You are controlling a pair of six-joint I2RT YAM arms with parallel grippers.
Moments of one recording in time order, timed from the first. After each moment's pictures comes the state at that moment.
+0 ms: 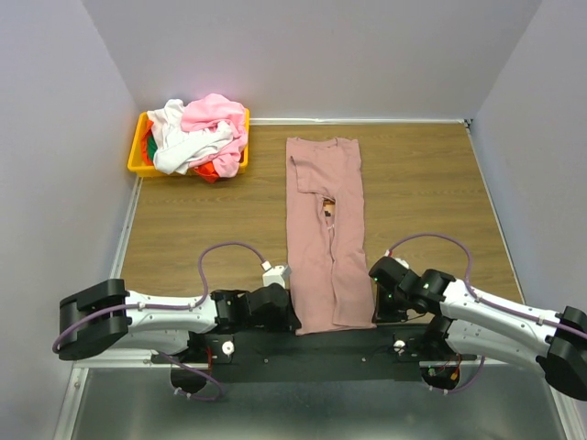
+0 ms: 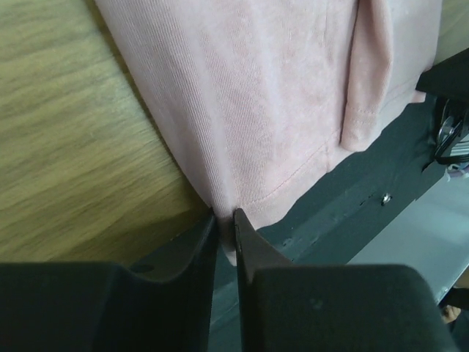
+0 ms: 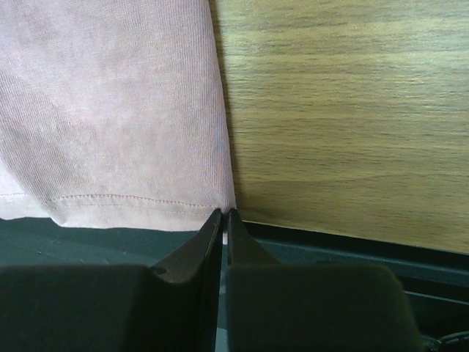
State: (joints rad) left arm -1.28 1.10 0.29 0.00 -0.09 -1.16; right arm 0.90 0.91 0.41 -0.75 0.01 0.98
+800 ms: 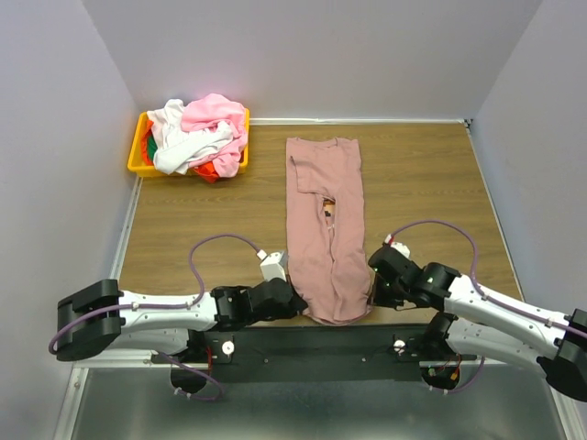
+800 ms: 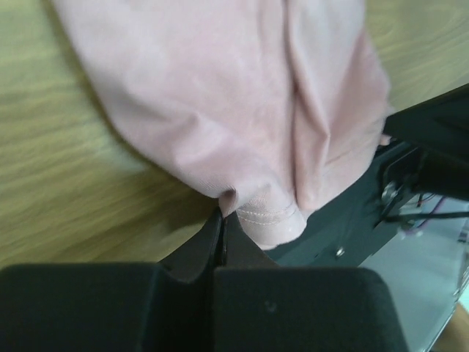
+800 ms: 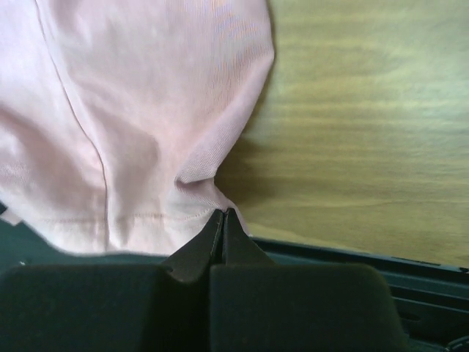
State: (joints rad) left arm -1.30 1.08 0.35 0.00 -0.28 -1.21; right arm 0.90 0.89 0.51 -0.74 0.10 0.97
